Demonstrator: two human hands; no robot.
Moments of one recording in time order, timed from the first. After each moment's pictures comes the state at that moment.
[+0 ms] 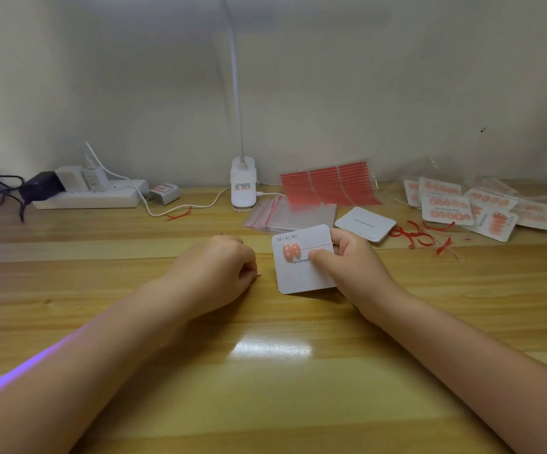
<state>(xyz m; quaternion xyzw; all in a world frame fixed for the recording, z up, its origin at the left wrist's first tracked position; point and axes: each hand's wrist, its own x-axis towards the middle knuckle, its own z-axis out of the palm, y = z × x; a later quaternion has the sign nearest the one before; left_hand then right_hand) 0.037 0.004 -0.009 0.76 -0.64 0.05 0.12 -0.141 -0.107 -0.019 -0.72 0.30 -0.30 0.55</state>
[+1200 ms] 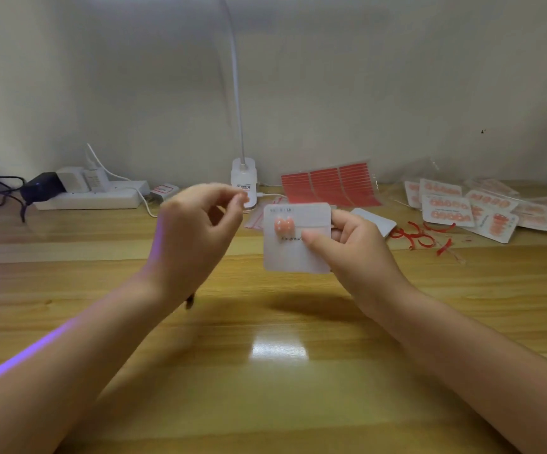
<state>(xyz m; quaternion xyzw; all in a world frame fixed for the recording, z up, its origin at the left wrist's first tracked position) 0.026 0.015 0.023 0.64 -0.55 0.18 0.50 -0.144 -0.087 0.008 -0.70 0.23 -0.36 0.57</state>
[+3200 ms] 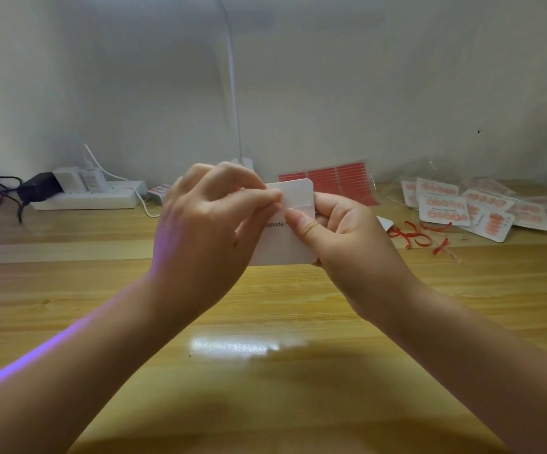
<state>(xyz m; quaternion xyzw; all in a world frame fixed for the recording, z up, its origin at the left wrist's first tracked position) -0.004 0.025 0.040 0.57 -0.62 0.37 0.38 -0.147 -0.059 0.039 -0.69 0.12 -0.36 0.61</state>
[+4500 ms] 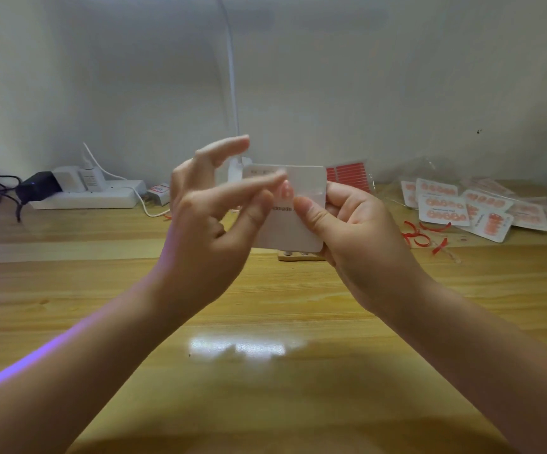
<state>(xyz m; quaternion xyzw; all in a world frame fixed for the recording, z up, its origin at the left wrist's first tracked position) -0.014 0.027 0.042 0.61 -0.58 0.15 0.51 -0.149 -0.067 0.040 -0.67 0.11 -0.39 0.63</state>
